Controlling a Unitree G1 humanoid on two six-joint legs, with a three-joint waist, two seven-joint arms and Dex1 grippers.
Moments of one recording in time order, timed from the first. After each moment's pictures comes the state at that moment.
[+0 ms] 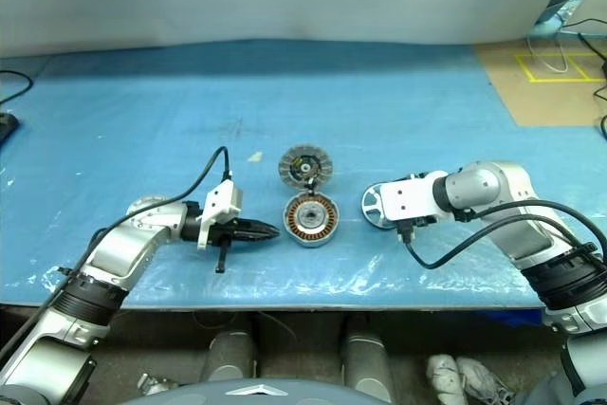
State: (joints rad) left arm -0.35 0.55 -0.24 0.02 -0.28 0.25 -1.23; right arm -0.46 -0.98 0.33 -0.11 -0.22 0.07 1.17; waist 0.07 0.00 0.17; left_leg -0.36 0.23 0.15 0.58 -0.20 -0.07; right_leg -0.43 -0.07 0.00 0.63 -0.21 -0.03
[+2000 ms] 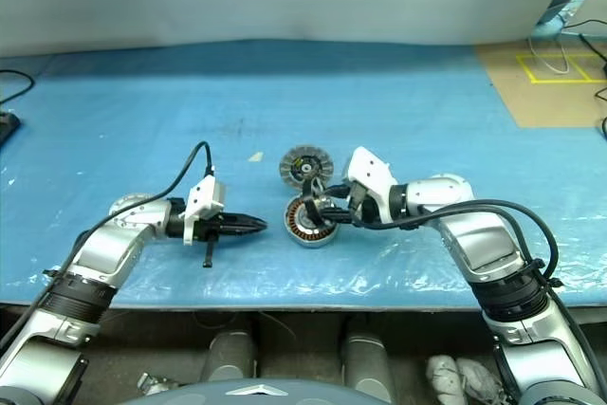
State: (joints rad) left arm -0.34 0.58 -0.19 0.10 -0.31 0.15 -1.27; right arm -0.43 -0.69 0.25 -0.34 0.28 0.71 0.99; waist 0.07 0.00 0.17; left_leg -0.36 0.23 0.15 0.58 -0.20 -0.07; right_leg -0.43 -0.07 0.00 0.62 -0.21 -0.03
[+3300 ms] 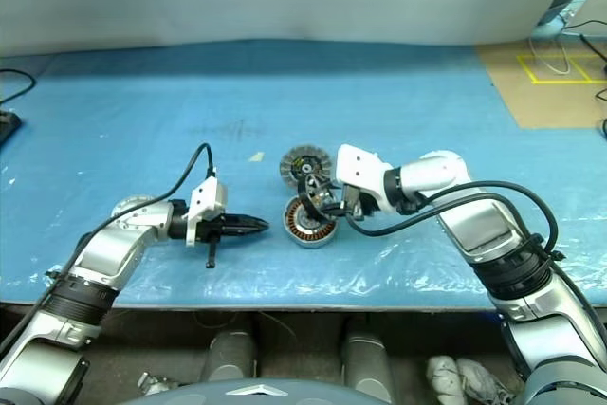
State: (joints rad) left arm -0.34 0.58 -0.19 0.08 -0.30 0.16 -1.24; right arm -0.56 -0.74 0.34 -0.28 0.17 0.59 1.09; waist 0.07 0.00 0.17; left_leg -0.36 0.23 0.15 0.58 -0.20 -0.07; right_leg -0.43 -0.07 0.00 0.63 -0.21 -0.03
